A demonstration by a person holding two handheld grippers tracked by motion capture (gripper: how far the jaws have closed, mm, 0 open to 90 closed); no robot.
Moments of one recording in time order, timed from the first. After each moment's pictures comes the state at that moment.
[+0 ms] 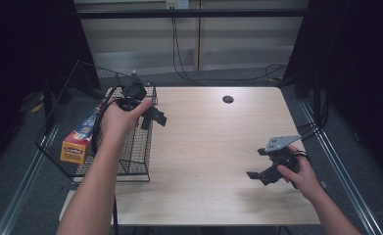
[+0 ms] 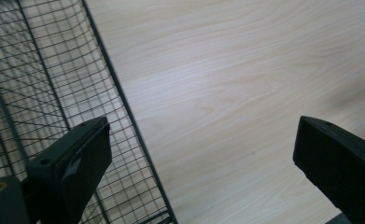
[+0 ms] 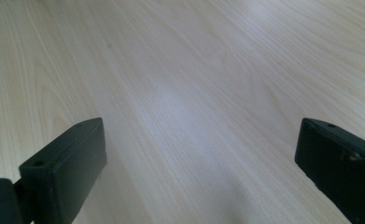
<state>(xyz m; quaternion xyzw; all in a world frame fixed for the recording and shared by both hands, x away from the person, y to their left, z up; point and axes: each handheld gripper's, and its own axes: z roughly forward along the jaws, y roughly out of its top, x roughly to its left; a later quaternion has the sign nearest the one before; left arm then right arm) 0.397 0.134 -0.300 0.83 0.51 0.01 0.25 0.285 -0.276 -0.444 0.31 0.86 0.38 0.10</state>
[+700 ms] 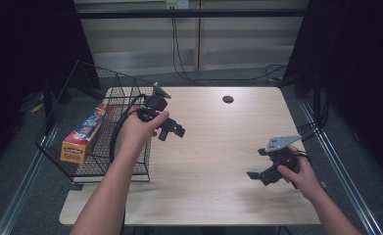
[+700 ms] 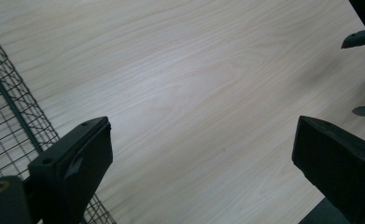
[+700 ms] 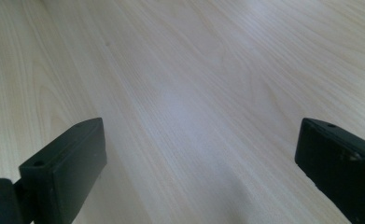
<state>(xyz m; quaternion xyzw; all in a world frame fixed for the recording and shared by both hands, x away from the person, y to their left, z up) 0.384 0.096 -0.324 0.86 0.44 -0.02 0.26 0.285 -0.277 -0.445 0.32 0.87 0.38 0.10</state>
